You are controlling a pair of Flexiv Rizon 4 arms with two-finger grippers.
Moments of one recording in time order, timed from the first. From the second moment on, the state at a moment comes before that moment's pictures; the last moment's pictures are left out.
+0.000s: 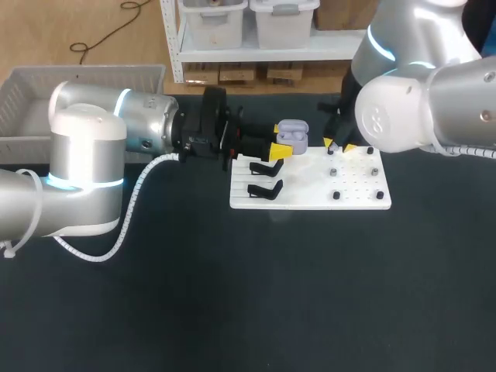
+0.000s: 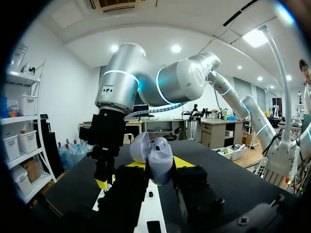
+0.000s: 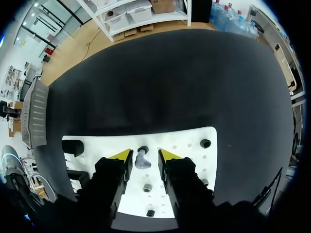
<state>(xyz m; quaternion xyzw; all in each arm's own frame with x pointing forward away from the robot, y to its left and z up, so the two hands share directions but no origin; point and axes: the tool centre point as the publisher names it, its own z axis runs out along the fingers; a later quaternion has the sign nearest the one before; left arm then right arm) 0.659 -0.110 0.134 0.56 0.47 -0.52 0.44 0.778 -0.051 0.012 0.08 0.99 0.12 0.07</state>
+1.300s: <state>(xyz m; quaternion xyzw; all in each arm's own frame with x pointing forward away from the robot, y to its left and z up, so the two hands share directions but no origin) 0.659 -0.110 0.134 0.56 0.47 -0.52 0.44 0.775 -0.046 0.023 0.08 0.99 0.12 0.07</state>
